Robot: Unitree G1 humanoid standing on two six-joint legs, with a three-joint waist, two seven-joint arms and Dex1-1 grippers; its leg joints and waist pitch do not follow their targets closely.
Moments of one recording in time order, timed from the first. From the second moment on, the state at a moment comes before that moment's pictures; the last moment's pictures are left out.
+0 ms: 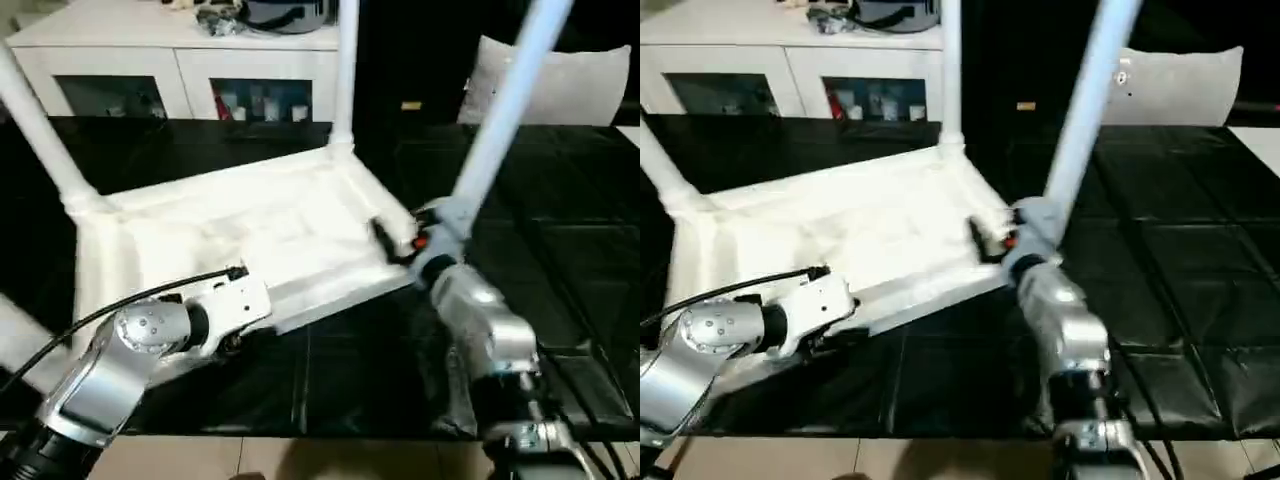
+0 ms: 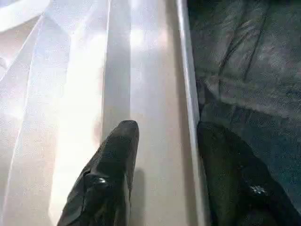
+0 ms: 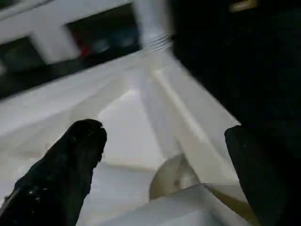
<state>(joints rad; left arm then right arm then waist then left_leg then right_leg) -0.20 0.62 -0.32 -0.19 0.15 0.42 -0.87 -0.48 -0.04 -0.17 0.39 0.27 0.31 0.15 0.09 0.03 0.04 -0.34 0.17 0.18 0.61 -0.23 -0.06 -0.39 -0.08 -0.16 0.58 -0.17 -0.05</state>
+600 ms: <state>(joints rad) -0.42 0.48 -0.35 0.23 0.28 0.14 -0.59 -0.46 -0.17 -0.31 0.47 0.28 0.20 0.03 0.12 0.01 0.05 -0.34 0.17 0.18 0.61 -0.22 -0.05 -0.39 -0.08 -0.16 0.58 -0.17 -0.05</state>
